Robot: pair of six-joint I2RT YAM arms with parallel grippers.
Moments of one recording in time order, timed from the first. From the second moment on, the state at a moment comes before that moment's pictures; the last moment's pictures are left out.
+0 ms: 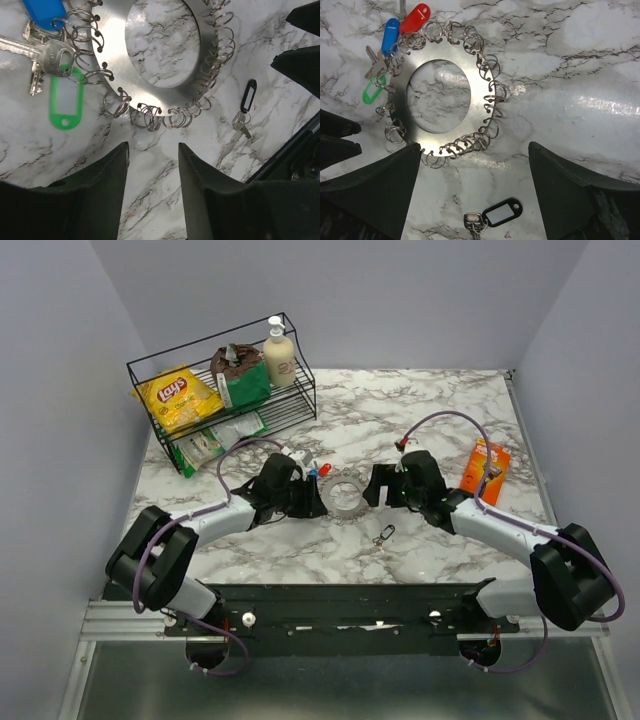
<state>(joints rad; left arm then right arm) -0.58 1.46 0.68 0.04 0.30 -0.55 0.57 1.32 0.66 0.01 0.03 0.43</state>
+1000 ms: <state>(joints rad) -0.61 1.37 0.65 0.04 0.18 -0.57 0.75 1.44 0.78 0.01 -0.05 0.39</state>
